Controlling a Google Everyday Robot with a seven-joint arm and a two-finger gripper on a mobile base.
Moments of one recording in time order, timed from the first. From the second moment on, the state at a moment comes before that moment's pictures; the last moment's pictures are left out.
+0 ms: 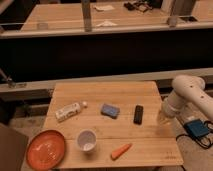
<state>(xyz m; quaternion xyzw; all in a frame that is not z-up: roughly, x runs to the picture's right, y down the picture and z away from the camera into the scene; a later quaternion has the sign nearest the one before) 0.291 0.185 0.764 -0.40 -0.15 -0.05 0.90</state>
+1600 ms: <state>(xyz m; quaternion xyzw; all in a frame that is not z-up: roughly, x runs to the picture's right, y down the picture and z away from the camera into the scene) 0.240 0.195 0.791 -0.38 -0.14 -0.07 0.91</state>
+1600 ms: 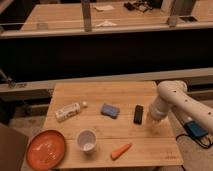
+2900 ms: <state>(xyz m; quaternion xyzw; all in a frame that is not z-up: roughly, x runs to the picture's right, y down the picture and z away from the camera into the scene) 0.215 0.200 0.819 -0.34 -0.12 -0.07 0.93</state>
